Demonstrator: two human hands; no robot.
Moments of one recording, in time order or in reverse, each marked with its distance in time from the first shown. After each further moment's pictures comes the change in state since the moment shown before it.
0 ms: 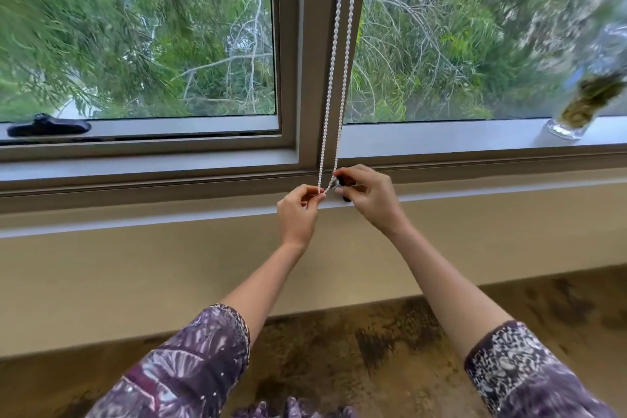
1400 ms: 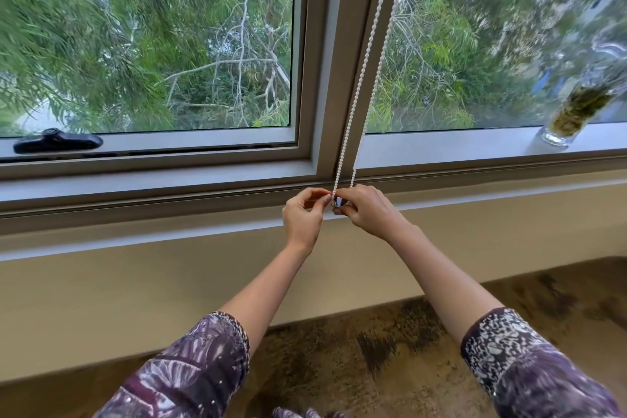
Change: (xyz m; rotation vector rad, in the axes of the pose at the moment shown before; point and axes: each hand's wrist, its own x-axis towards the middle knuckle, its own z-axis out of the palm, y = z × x) left_hand 0.020 0.002 -0.040 -0.336 -0.119 -0.120; right_hand 0.019 -0.030 0.033 -0.575 -0.292 -0.024
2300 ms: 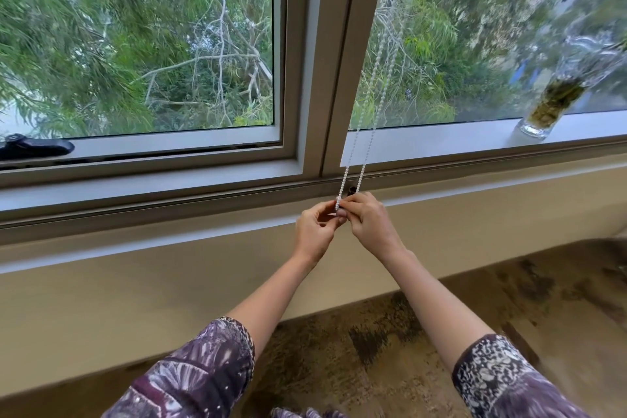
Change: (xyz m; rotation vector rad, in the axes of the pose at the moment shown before) left_hand -0.012 -0.028 0.030 0.007 -0.268 -0.056; right_hand -0.034 0.018 0.030 0.158 0.295 0.144
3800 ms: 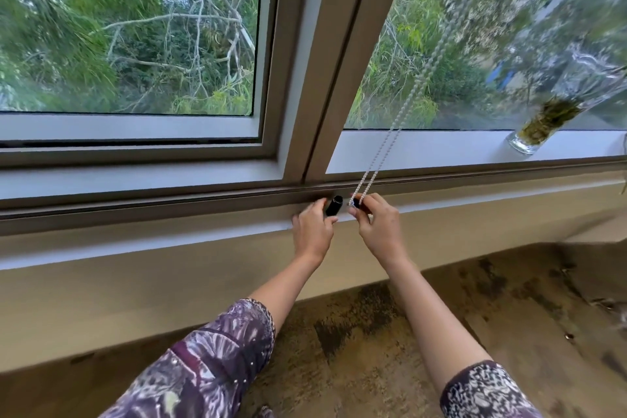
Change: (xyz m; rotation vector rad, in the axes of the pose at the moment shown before) left_hand 0.057 -0.023 0.047 0.577 0.053 -0.079; right_hand 0.031 0.048 -0.015 -0.023 0.054 0.219
